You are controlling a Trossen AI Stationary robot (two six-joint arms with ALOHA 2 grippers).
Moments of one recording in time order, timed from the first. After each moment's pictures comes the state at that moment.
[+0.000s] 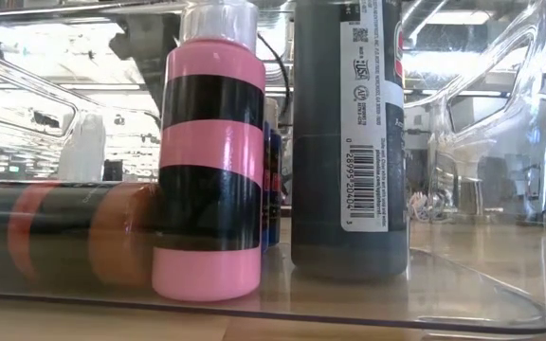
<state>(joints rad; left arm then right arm) 0.02 1.61 0.92 -0.33 0.03 -0.22 0.11 1.35 0.94 0.22 0.12 0.70</state>
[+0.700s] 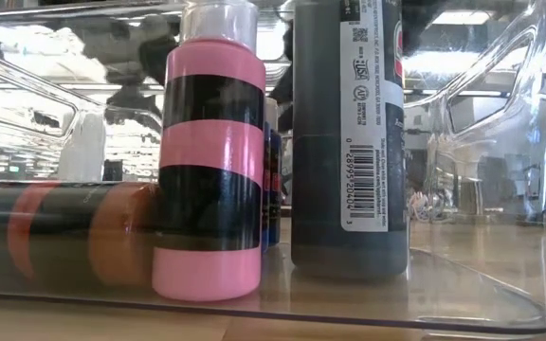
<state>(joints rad) 0.01 1.11 0.69 -0.33 -0.15 -0.82 -0.04 1.67 1.08 -0.07 -0.15 0.23</state>
